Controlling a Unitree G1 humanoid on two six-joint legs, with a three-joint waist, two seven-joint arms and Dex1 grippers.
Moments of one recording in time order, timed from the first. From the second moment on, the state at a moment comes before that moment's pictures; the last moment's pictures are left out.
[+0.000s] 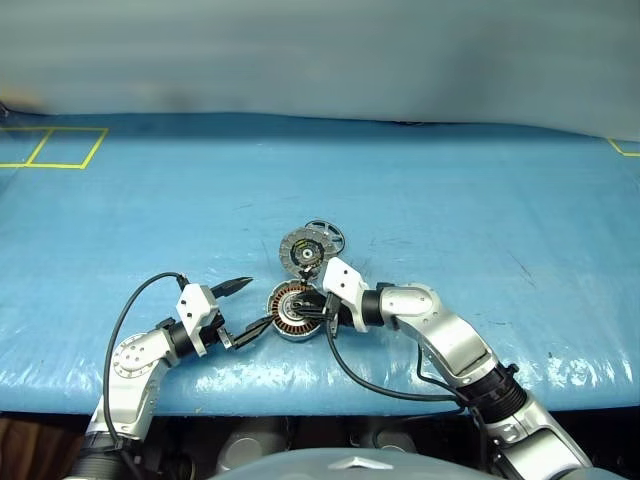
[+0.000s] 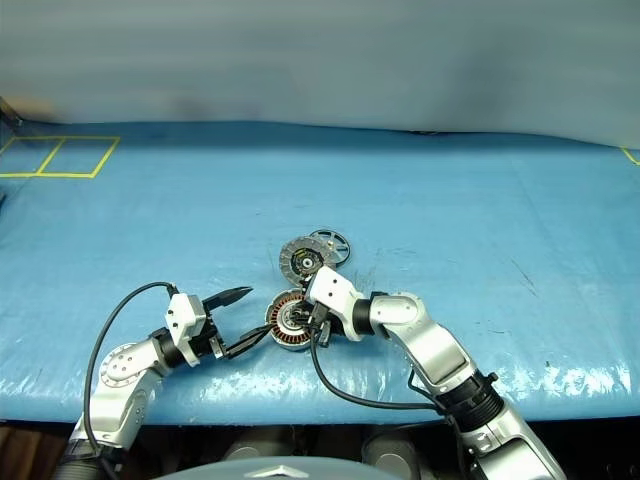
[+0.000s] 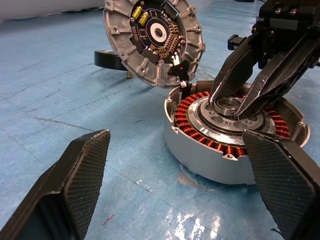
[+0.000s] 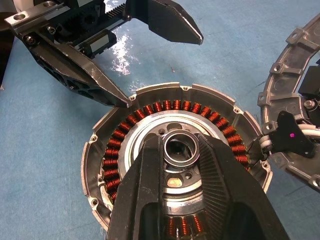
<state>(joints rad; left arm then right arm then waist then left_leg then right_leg) 0.10 0.44 -0.02 0.06 -0.32 -0.19 -0.96 -0.28 -0.40 0.45 -0.21 0.16 0.52 0.81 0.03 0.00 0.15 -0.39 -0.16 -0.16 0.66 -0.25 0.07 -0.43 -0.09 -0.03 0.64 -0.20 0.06</state>
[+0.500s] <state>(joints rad) 0.10 0.44 -0.02 0.07 -0.32 -0.21 -0.96 -0.28 -0.40 0.46 -0.21 0.15 0.50 0.82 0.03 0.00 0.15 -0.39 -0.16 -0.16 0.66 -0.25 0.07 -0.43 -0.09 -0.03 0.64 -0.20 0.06</state>
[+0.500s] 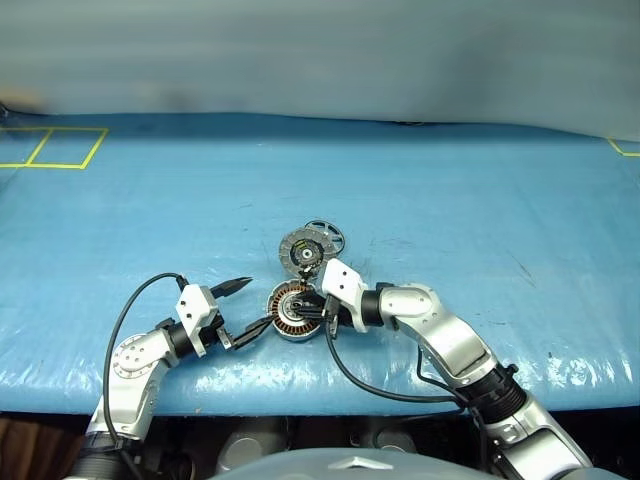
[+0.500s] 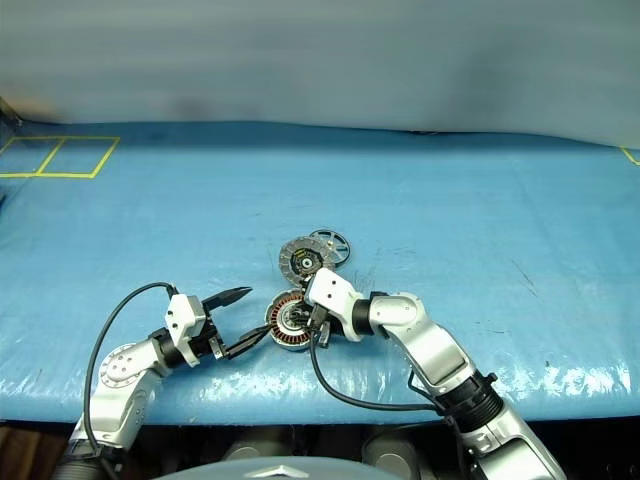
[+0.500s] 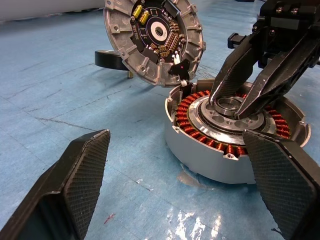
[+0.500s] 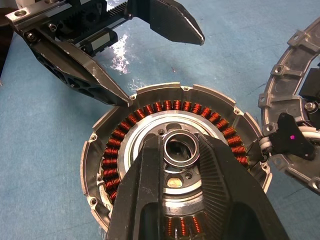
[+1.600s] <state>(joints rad) 0.10 0.44 -0.02 0.07 -0.32 -0.21 -0.96 -0.27 -0.40 0.47 -0.24 0.13 0.51 0.83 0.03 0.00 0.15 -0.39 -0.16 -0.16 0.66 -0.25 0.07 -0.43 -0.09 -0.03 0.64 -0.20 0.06</state>
